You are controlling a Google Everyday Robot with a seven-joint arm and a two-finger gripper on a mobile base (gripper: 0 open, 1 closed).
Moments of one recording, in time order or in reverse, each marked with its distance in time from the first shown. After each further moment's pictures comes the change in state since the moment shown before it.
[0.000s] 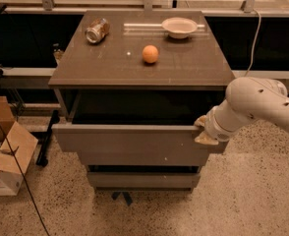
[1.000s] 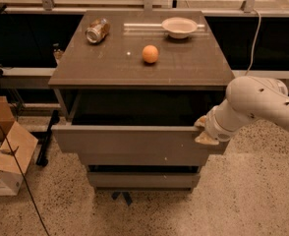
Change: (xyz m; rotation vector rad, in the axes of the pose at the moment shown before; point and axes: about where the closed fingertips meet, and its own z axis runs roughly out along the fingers) arm -0.002 -0.001 -0.005 0.000 0.000 0.000
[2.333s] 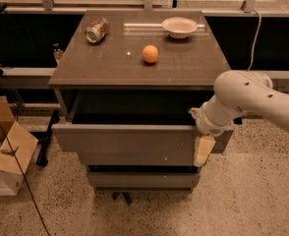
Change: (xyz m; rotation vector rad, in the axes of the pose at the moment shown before) arm -0.023 -0.011 0.010 -0.031 0.004 -0.079
